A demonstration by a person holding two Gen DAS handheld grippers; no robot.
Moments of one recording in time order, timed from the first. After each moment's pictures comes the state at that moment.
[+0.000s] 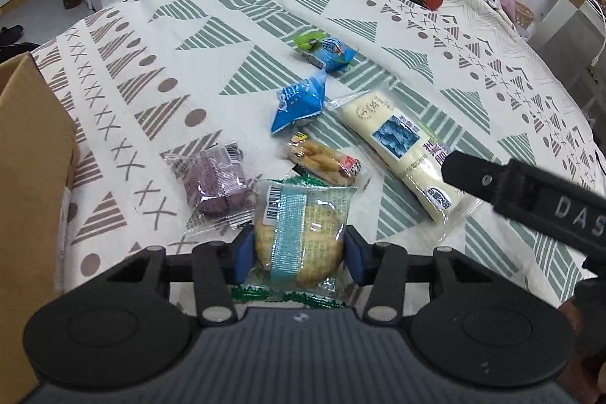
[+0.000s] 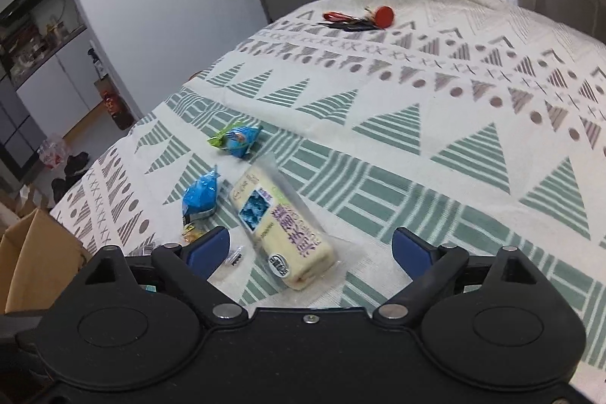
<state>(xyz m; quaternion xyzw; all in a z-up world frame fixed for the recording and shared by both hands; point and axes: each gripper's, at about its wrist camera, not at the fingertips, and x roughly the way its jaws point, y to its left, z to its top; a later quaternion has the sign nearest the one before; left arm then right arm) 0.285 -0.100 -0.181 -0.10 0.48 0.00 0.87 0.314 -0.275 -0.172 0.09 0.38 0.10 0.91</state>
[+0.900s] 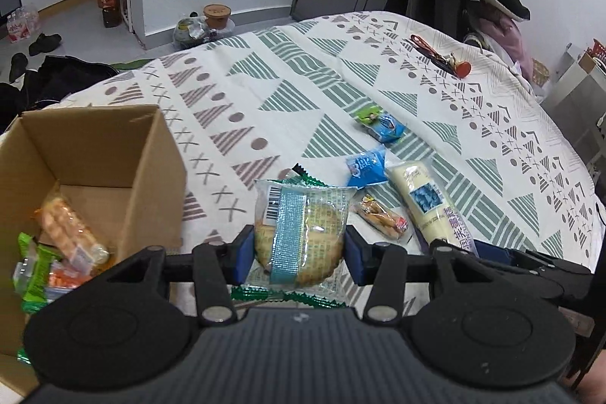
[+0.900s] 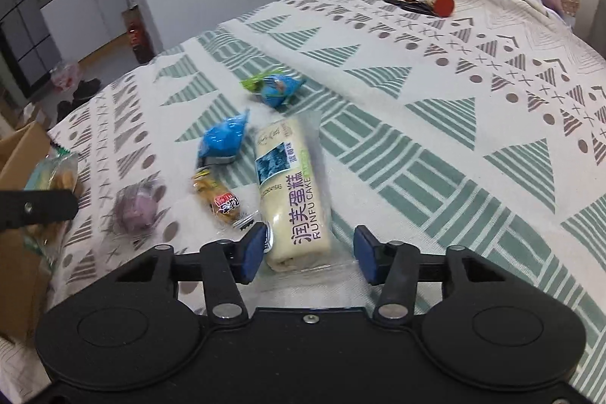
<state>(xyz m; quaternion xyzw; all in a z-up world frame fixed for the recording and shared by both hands) 0.254 -0.038 -0.129 -0.13 0.42 0.04 0.90 0.317 -0.240 -0.191 -0.01 0.41 0.15 0.90</state>
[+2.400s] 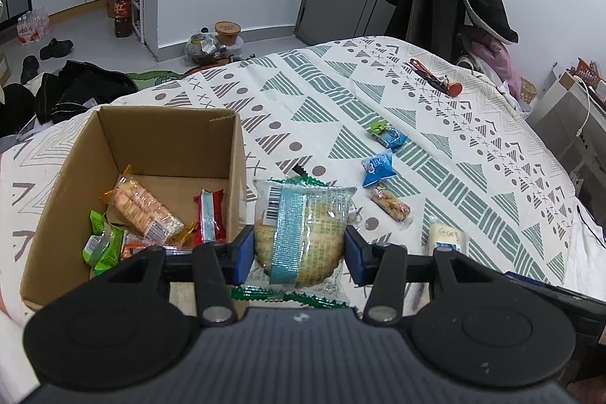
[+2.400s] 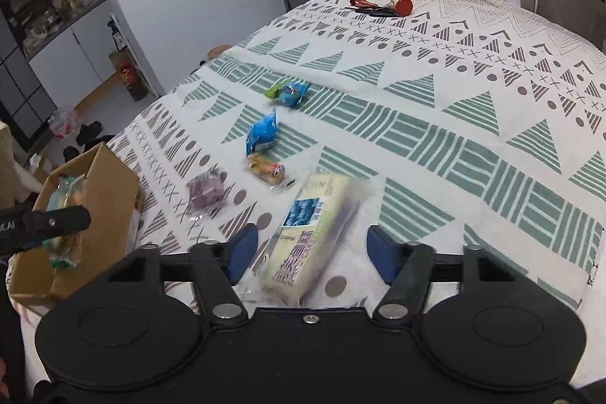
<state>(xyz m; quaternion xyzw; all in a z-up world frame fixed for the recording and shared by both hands) 0.185 -0.001 -0.095 -0.14 0.40 0.04 0.91 0.230 -0.245 -0.143 0.07 0.41 0.11 0.90</state>
